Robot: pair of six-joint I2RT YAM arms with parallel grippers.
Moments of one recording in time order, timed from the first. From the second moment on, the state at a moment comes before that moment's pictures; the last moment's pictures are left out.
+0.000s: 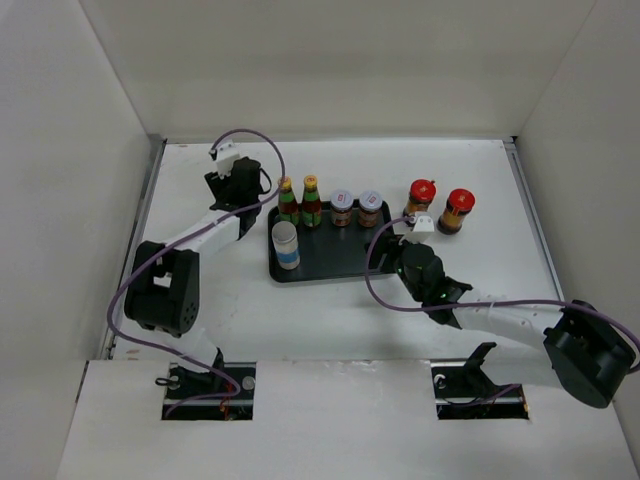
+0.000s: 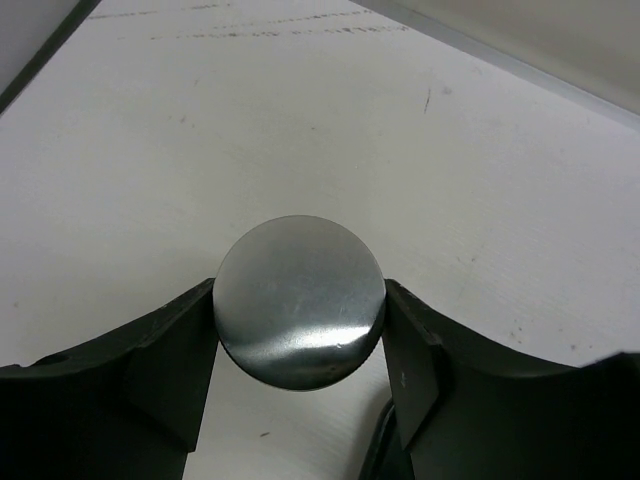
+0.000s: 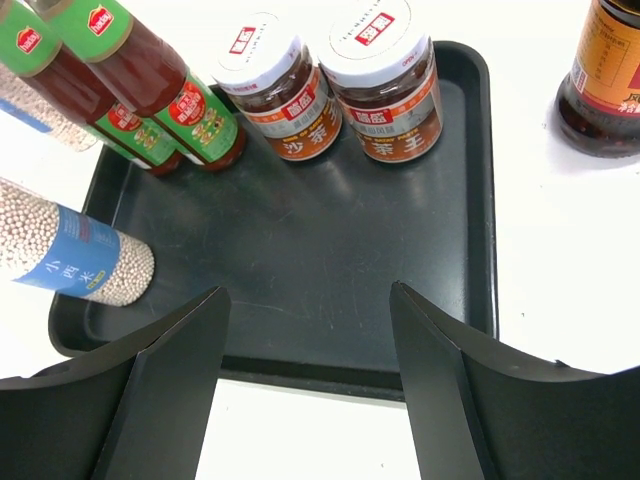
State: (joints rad) left arm -0.28 1.68 1.09 0.12 -0.66 -0.41; right arm 0.77 1.20 0.45 0.46 0.44 0.51
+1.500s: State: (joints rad) left arm -0.88 1.47 0.82 0.28 -0.64 -0.37; right arm 0.74 1.15 0.41 0.48 0.52 0.50
